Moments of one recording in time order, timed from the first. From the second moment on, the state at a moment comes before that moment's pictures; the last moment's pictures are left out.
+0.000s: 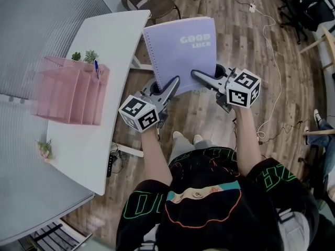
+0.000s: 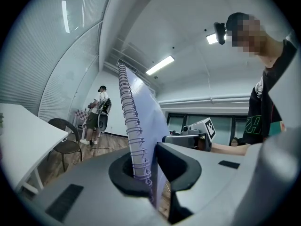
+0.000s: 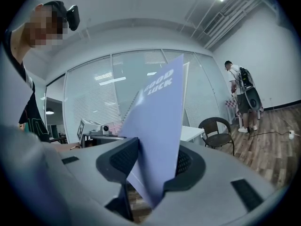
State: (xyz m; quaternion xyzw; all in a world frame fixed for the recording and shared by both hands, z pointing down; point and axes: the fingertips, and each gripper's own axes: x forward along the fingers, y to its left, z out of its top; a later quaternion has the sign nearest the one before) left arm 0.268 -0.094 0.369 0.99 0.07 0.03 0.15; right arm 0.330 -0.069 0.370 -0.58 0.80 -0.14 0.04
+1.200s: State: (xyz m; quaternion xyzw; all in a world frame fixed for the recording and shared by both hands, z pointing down) left arm 0.072 -0.206 0.454 0.94 -0.20 0.01 0.28; right arm 0.138 -0.217 0.455 -0.35 0.90 -0.25 -0.06
